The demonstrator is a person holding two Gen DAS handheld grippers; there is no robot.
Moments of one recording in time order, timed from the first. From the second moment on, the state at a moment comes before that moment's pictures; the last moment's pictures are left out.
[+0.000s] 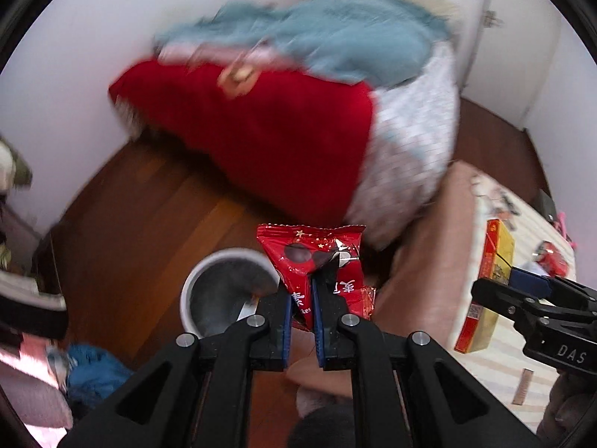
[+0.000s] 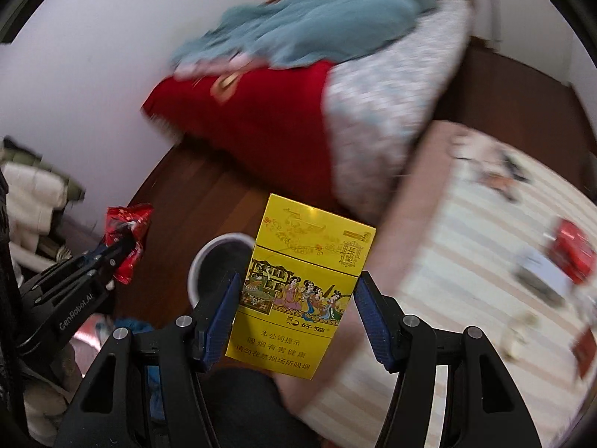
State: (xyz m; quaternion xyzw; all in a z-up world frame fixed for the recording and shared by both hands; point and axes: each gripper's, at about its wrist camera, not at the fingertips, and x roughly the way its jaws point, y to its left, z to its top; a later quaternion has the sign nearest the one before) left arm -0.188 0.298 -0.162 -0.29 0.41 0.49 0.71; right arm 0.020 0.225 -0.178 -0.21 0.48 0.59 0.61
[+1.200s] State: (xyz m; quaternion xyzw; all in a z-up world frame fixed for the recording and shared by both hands) left arm -0.365 0.413 -0.350 -0.49 0.44 0.54 0.52; right arm -0.162 0.454 -0.448 -0.41 0.61 0.56 0.40
